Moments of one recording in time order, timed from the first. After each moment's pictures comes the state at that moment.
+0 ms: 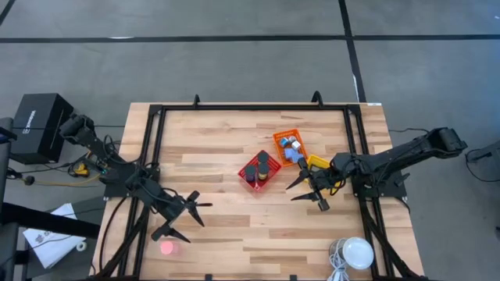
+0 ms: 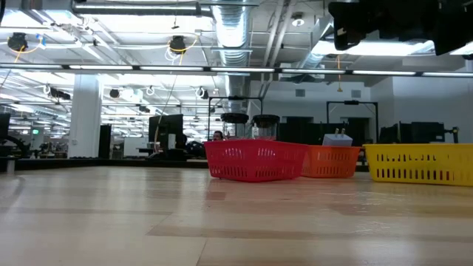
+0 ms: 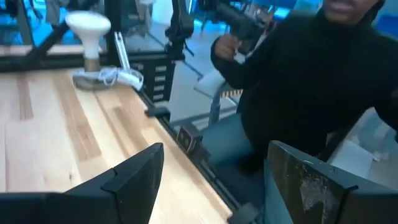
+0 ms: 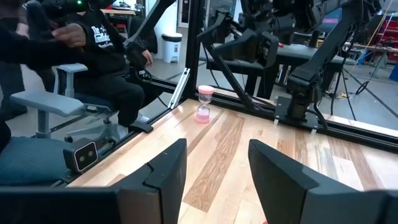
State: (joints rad) left arm -0.65 0.95 0.53 0.20 0.03 -0.19; right arm 0.19 1.05 0.37 0.59 -0.21 -0.12
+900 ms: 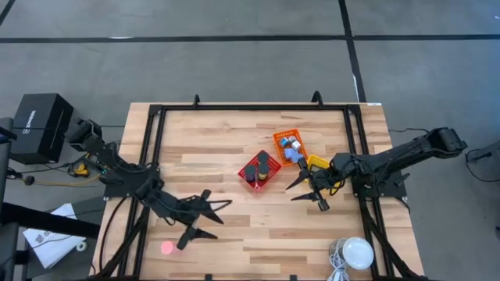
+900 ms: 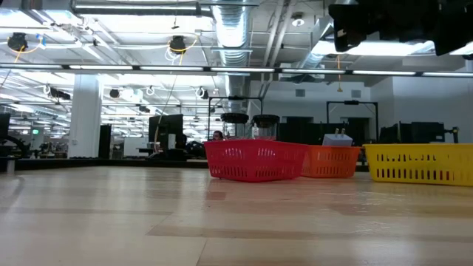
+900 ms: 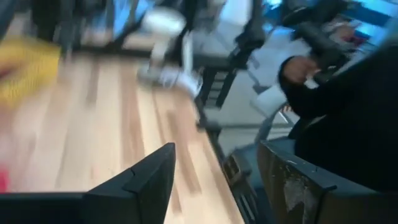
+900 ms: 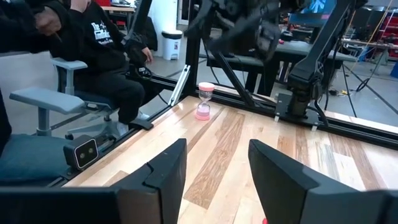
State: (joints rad) left arm -0.64 1.20 0.77 0.15 -0.25 -0.33; right arm 0.19 1.05 0.37 0.58 -0.21 -0.12
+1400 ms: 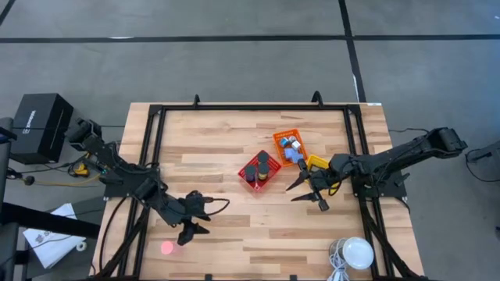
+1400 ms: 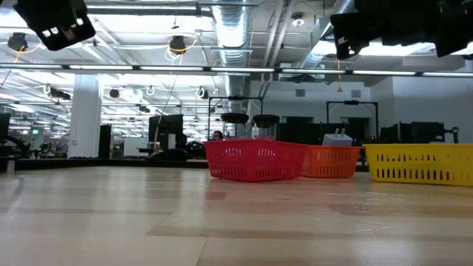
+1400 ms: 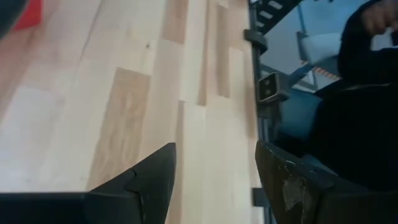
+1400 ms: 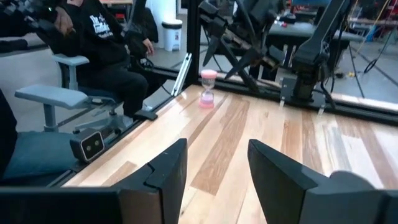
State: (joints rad) left arm -0.66 1.20 0.77 -0.27 -0.22 -0.79; right arm 0.20 1.05 0.37 0.53 -0.21 -0.08
